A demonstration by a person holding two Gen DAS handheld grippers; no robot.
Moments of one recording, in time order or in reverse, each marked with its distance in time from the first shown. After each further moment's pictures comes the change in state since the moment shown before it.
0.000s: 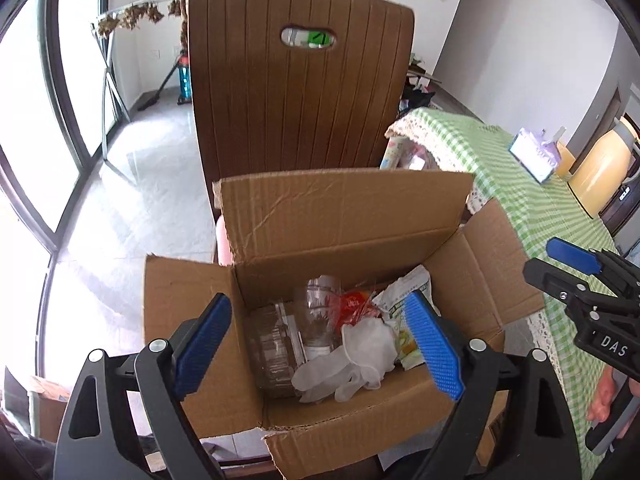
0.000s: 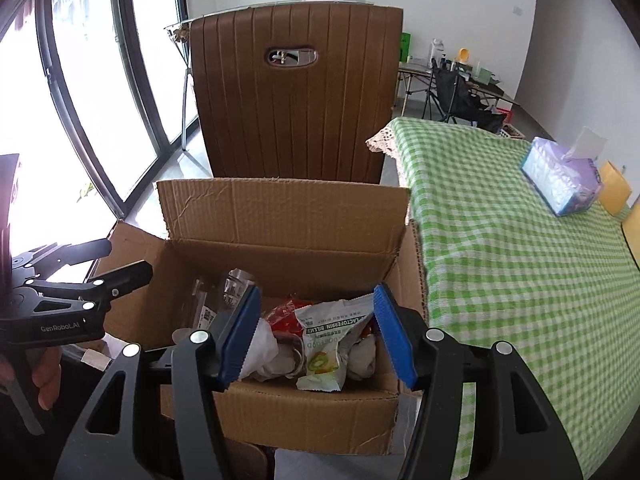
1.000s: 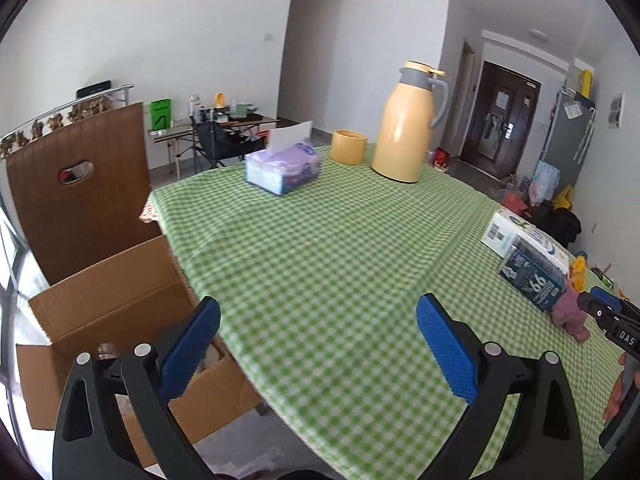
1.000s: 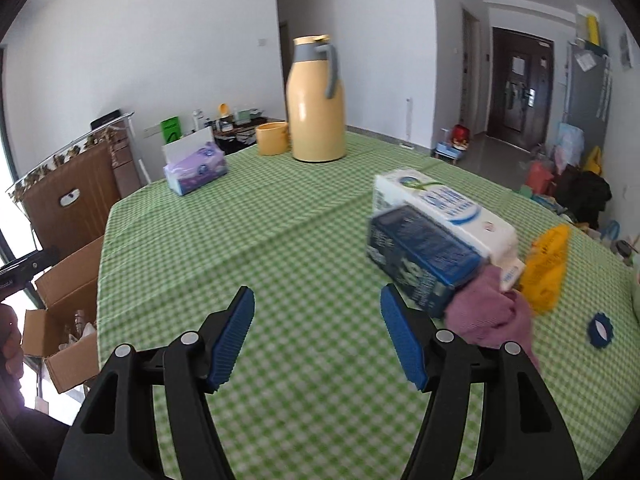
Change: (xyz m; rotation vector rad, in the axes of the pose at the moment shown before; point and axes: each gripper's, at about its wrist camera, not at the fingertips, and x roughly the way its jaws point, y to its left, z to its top) left arm -0.112 -0.312 -0.065 0.402 -0.199 -0.367; right arm -0.319 -0.238 -0.275 0.585 -0.251 -0.563
